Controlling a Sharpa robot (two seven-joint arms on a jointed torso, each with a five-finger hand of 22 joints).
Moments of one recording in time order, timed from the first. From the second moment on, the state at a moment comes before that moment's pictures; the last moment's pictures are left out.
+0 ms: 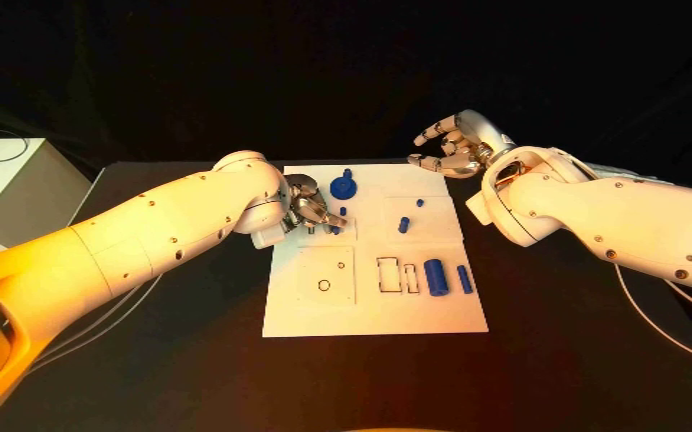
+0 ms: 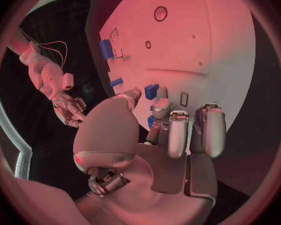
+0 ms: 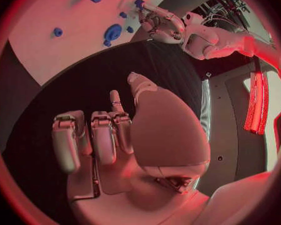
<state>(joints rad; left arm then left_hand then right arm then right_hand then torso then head) 1.21 -0.51 0.11 1.18 -1.01 0.22 -0.52 1.15 -0.12 0.29 0.29 0.14 0.82 0.11 0.63 0.54 1.22 0.04 1.22 1.00 1.47 -0.01 1.56 1.31 0.06 1.42 0.09 1.48 1.31 1.36 -0.84 -0.12 1.54 -1.00 -0.63 -0.17 1.39 -0.21 0.23 0.29 0.27 0.93 0.17 0.15 0.34 1.47 0.08 1.53 1.31 1.46 0.01 1.57 1.31 0.01 1.47 0.10 1.57 1.31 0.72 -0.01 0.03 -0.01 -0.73</state>
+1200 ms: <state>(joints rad) 1.21 -0.49 0.11 1.15 -1.01 0.24 -0.52 1.24 -0.09 0.37 0.28 0.14 0.81 0.11 0.64 0.58 1.21 0.04 1.21 0.99 1.47 -0.02 1.56 1.31 0.06 1.42 0.08 1.48 1.31 1.36 -0.83 -0.12 1.54 -1.00 -0.62 -0.18 1.39 -0.21 0.23 0.29 0.27 0.93 0.17 0.15 0.34 1.47 0.08 1.53 1.31 1.46 0.01 1.57 1.31 0.01 1.47 0.10 1.57 1.31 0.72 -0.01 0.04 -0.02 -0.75</state>
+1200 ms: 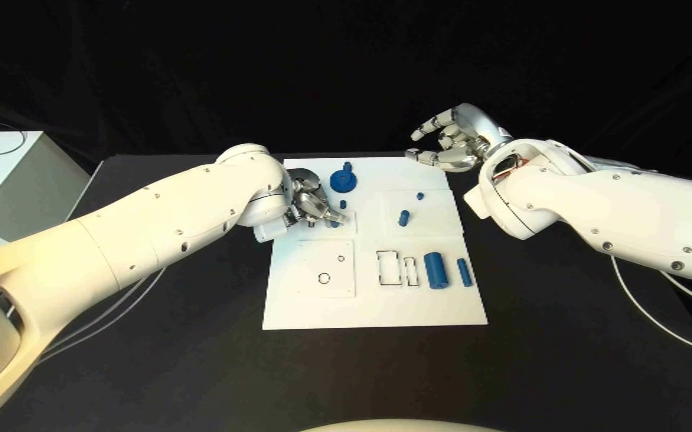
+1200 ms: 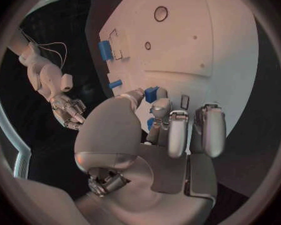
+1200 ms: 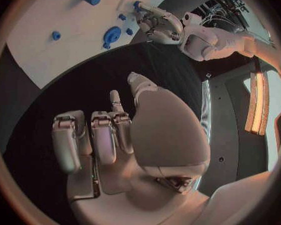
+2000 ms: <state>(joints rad) 1.21 -0.53 0.11 1.20 -1.00 0.21 -0.52 1.20 -0.15 0.76 0.19 0.15 0.78 0.09 0.66 0.59 1.23 0.01 1.20 0.99 1.47 -0.04 1.56 1.31 0.06 1.42 0.06 1.47 1.31 1.36 -0.83 -0.12 1.54 -1.01 -0.60 -0.20 1.39 -0.21 0.23 0.29 0.27 0.93 0.17 0.15 0.34 1.47 0.08 1.53 1.31 1.46 0.01 1.57 1.31 0.01 1.47 0.10 1.57 1.31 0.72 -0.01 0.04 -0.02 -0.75</state>
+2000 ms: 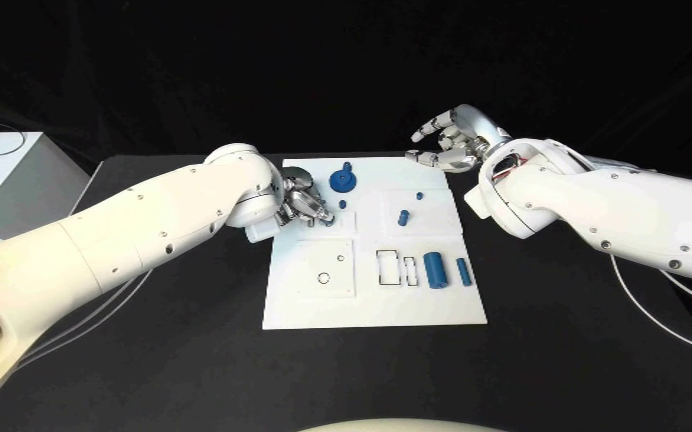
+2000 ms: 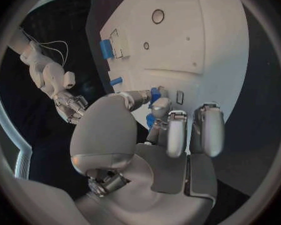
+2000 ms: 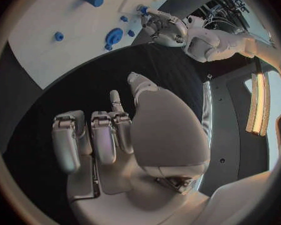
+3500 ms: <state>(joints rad) 1.21 -0.50 0.10 1.19 -1.09 0.17 -0.53 1.04 -0.15 0.86 0.10 0.22 0.81 0.11 0.76 0.59 1.34 -0.03 1.25 1.05 1.47 -0.08 1.57 1.31 0.06 1.45 0.03 1.49 1.31 1.35 -0.83 -0.12 1.53 -1.07 -0.58 -0.21 1.39 -0.20 0.22 0.29 0.28 0.93 0.17 0.15 0.34 1.46 0.08 1.53 1.31 1.46 0.01 1.57 1.31 0.01 1.47 0.10 1.57 1.31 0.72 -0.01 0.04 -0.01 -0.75</state>
